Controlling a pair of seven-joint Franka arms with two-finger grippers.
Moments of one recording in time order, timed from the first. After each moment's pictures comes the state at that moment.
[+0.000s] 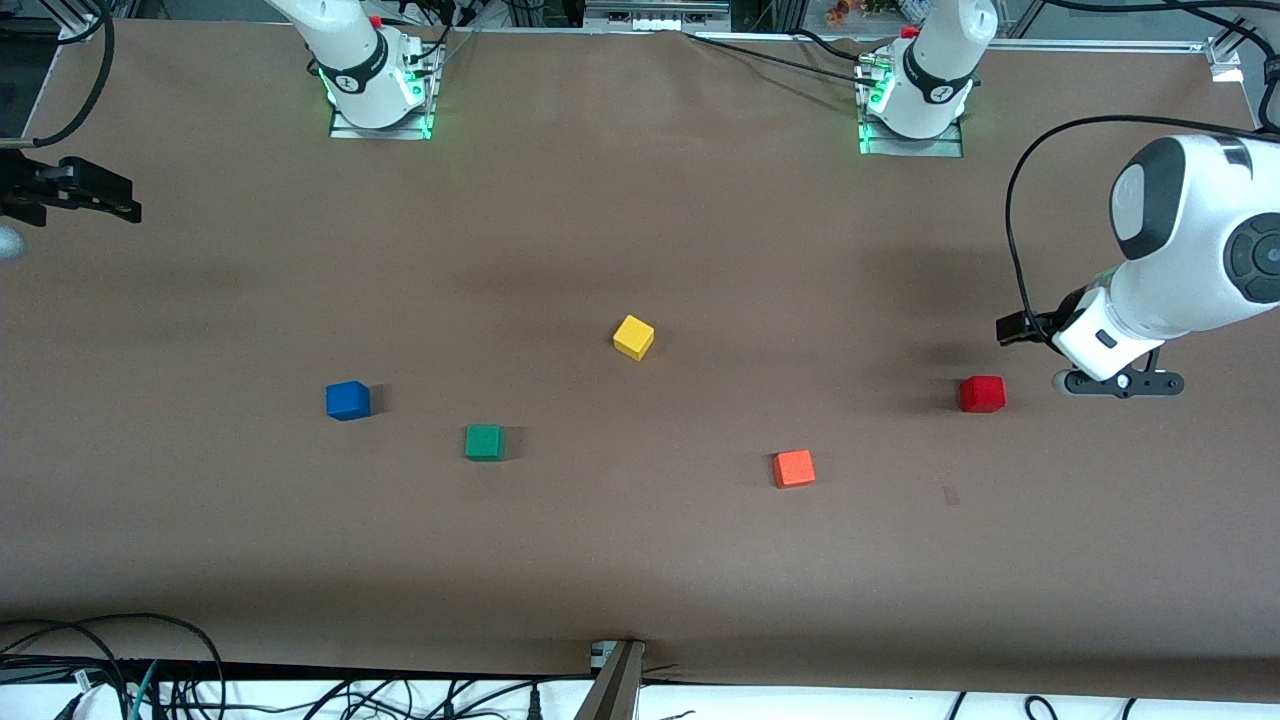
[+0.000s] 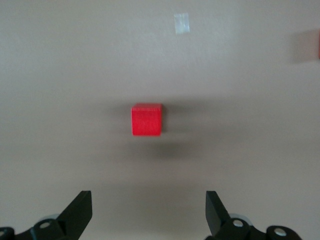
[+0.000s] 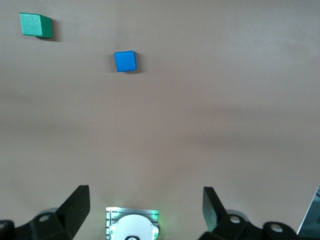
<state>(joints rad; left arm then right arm) -0.06 0.23 0.07 -1.85 0.04 1.94 -0.01 0.04 0.11 -0.07 -1.39 -0.05 1.33 -0.12</state>
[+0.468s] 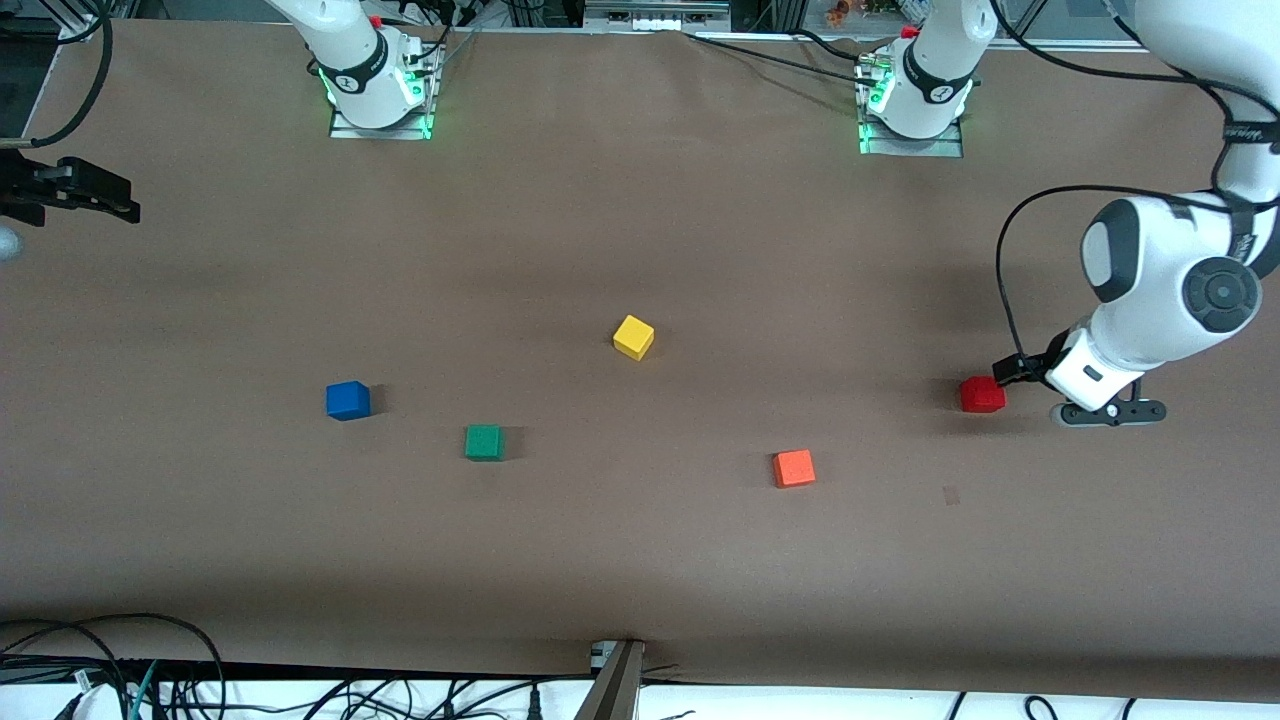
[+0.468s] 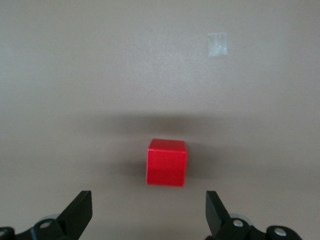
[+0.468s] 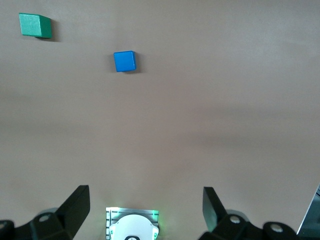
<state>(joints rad) 0.00 0.34 0.08 -1.99 0.03 2.29 -0.01 0.04 0.11 -0.08 -1.39 -0.05 1.33 -0.12</state>
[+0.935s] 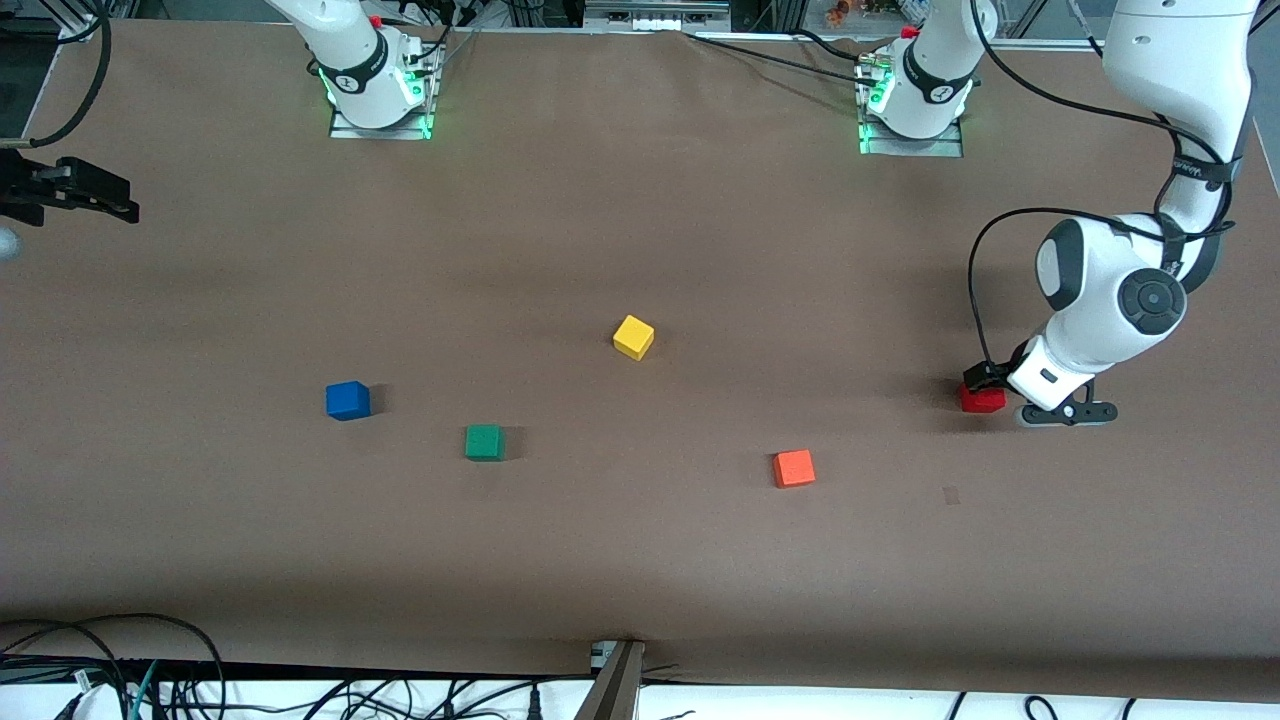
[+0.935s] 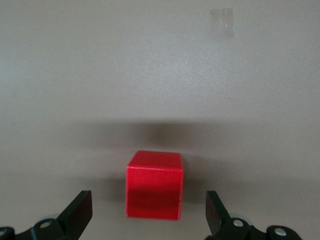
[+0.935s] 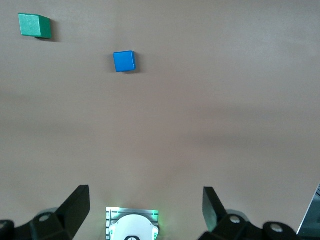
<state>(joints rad) -0.01 0.42 0.07 -2.07 0.03 2.48 -0.01 0.04 0.11 -0.08 -1.39 -0.05 1.33 -0.12</state>
